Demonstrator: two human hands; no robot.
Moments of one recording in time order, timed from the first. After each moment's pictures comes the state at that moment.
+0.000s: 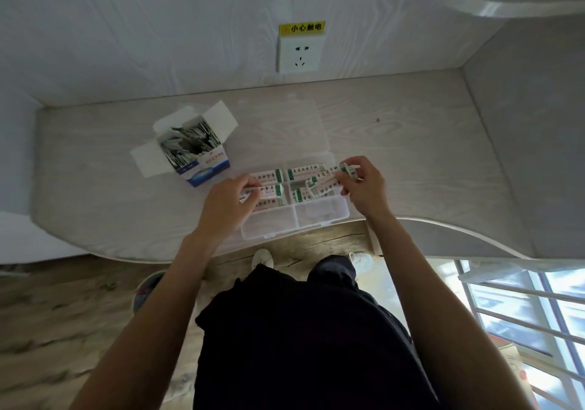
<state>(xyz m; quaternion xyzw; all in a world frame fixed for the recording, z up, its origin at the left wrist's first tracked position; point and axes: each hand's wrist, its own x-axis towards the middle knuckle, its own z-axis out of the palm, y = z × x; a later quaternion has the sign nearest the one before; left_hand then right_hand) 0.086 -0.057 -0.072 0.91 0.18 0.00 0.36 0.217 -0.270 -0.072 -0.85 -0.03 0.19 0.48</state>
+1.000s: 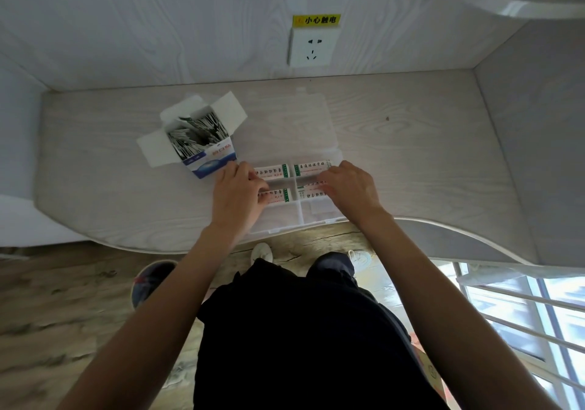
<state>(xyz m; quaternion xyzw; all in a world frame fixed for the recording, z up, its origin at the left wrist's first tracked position) 0.088 -0.066 -0.081 0.98 0.15 -0.02 0.11 0.209 -0.243 -0.069 -0.91 -0.40 0.11 -0.01</state>
